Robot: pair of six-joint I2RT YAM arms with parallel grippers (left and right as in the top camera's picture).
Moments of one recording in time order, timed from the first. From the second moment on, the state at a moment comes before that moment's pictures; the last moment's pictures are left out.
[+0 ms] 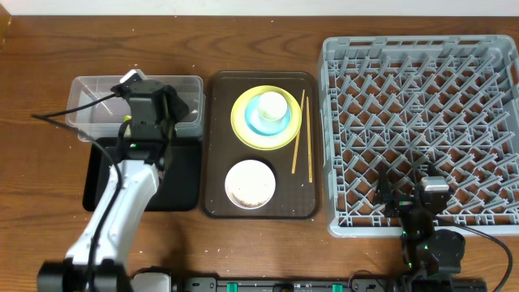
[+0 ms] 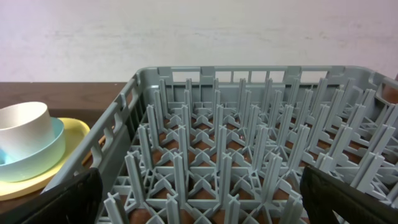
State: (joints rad) left arm -0.05 1.38 0.86 -0.12 -0.09 -0.69; right arm 0.00 0.02 0.01 -0.07 -0.05 0.04
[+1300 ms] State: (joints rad) left arm -0.87 1.44 0.86 -0.55 -0.08 -0.59; right arm 0.00 0.02 0.01 -0.07 -0.05 0.04
